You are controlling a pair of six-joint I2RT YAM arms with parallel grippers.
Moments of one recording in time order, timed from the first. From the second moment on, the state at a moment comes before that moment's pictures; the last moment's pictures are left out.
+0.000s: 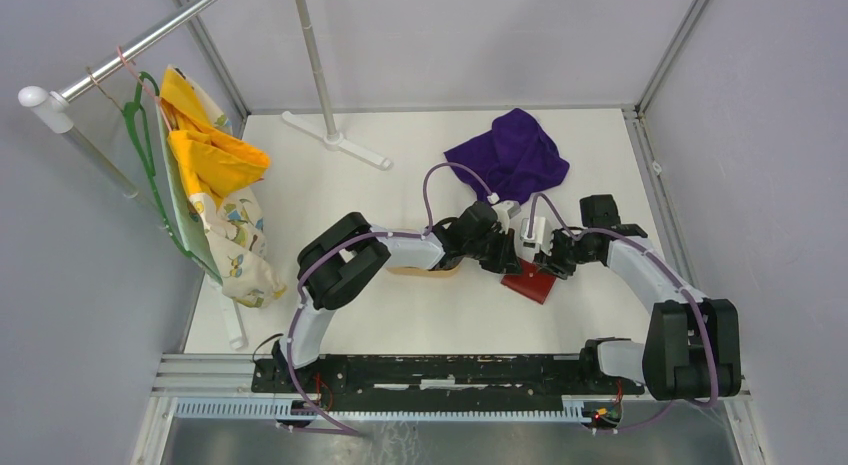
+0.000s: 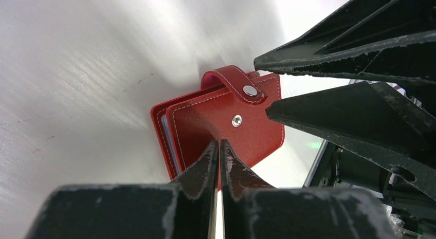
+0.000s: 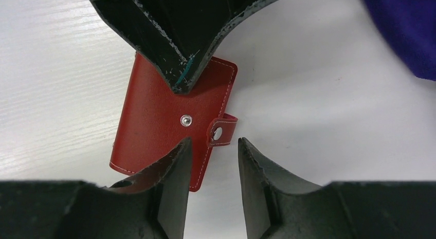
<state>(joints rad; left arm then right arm) -0.96 2.10 1.25 0.24 0.37 -0.64 0.04 1.26 0.68 -0.63 -0.65 -1.21</state>
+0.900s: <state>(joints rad) -0.96 2.11 1.25 0.24 0.37 -0.64 0.09 1.28 0.68 -0.56 -0.60 -1.09</state>
